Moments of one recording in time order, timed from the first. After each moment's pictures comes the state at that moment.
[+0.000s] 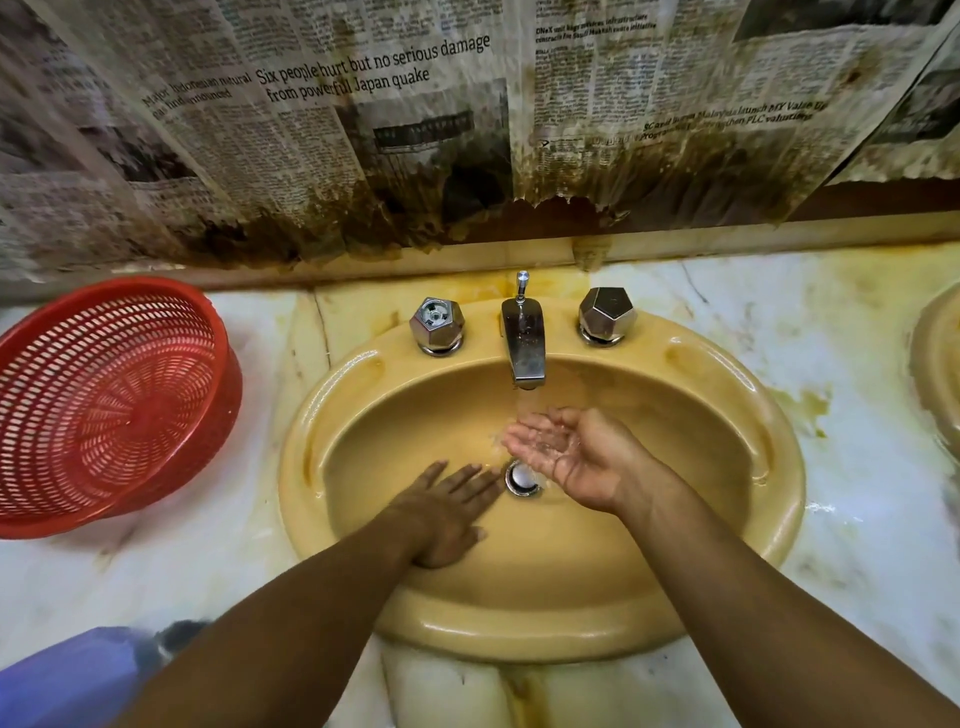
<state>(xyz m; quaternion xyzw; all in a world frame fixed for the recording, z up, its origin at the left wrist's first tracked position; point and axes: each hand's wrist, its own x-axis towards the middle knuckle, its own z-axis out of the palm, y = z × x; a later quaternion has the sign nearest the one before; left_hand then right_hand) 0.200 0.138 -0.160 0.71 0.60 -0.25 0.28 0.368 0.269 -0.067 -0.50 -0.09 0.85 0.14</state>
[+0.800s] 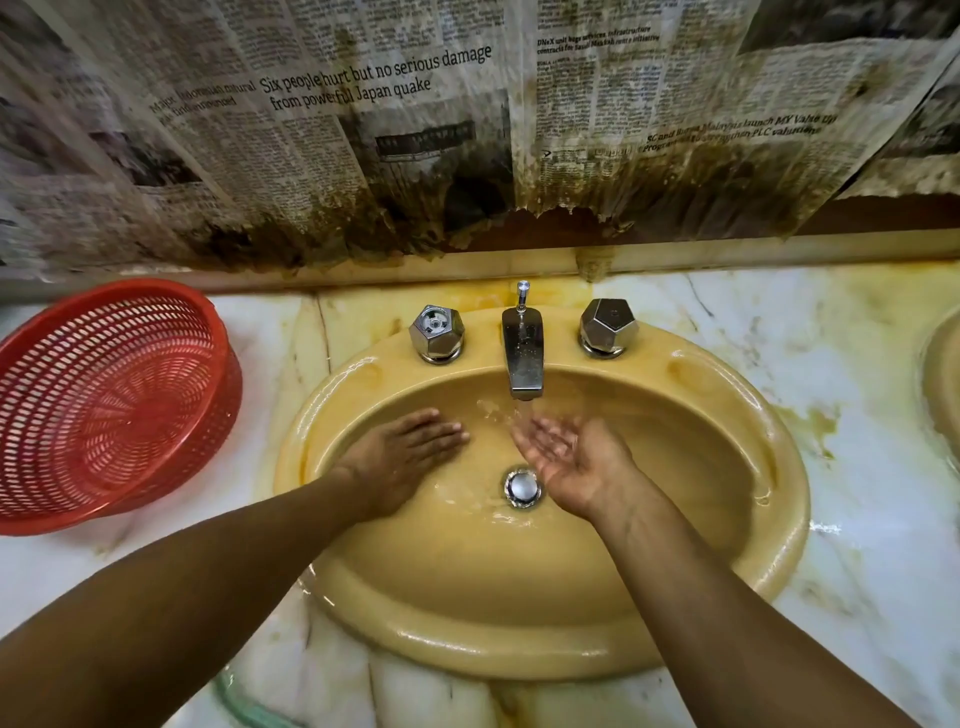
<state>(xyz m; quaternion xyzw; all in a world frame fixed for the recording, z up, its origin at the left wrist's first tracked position) 0.132 0.159 -0.128 0.78 0.51 -0.35 -0.08 0.356 0.270 -0.068 -0.51 0.01 0.82 0.26</state>
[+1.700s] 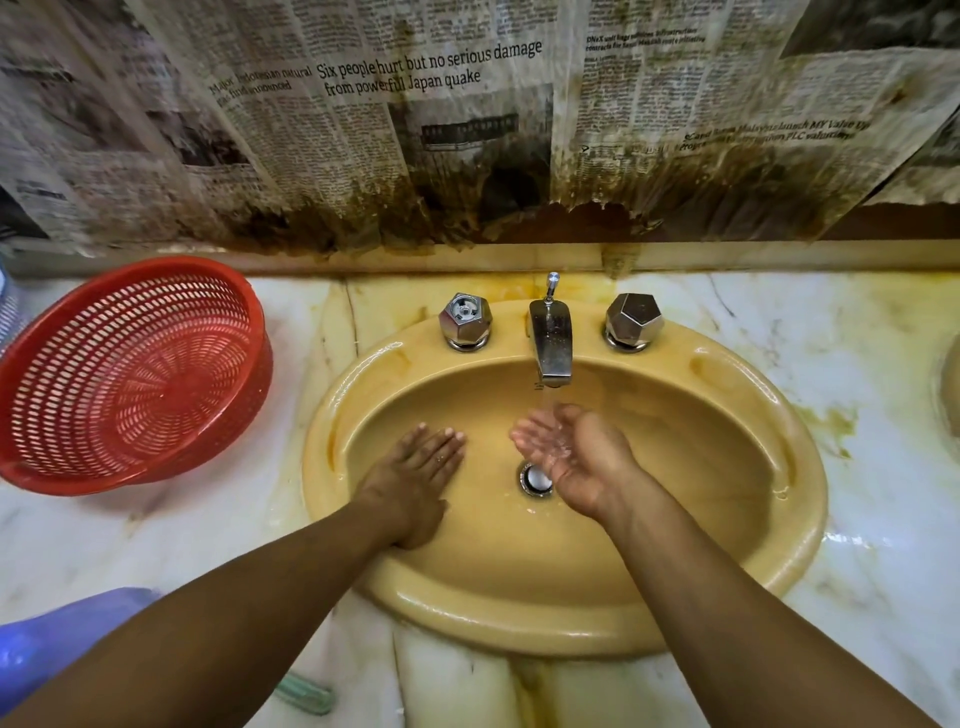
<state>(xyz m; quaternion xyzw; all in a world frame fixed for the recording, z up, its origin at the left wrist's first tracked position) 0.169 0.117 -0.132 0.67 0.64 -0.36 0.12 0.344 0.245 -0.056 -0.52 -0.16 0.82 0.19</state>
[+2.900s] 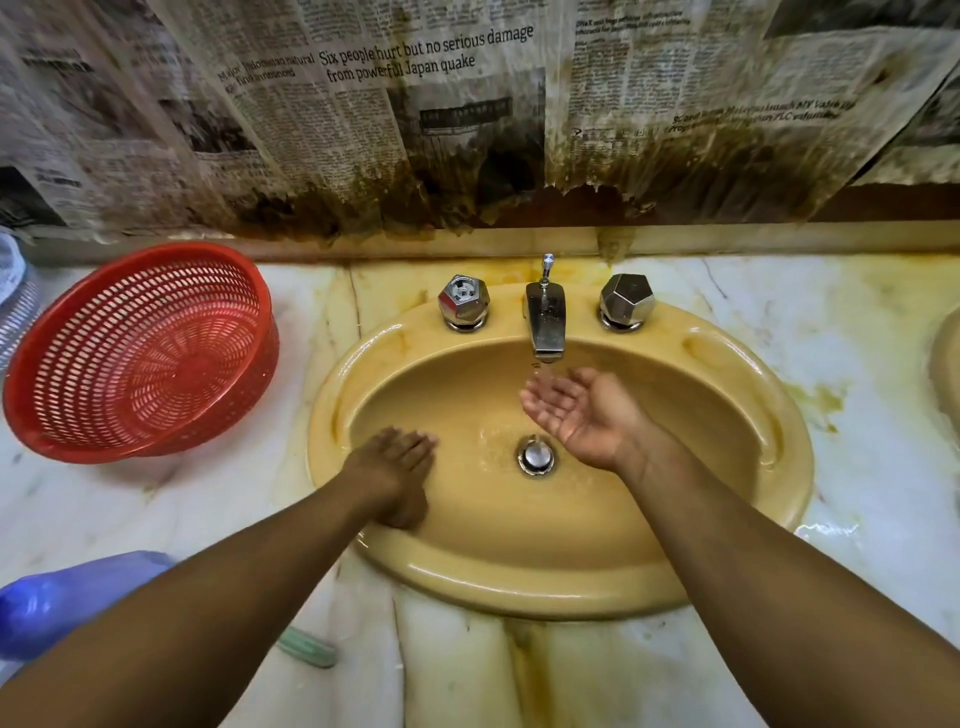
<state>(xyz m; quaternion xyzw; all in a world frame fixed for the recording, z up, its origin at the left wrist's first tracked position) 0.167 0.104 -0.096 0.59 0.64 -0.42 0.25 0.362 0.269 -0.058 -0.46 -0.14 0.86 0.16</state>
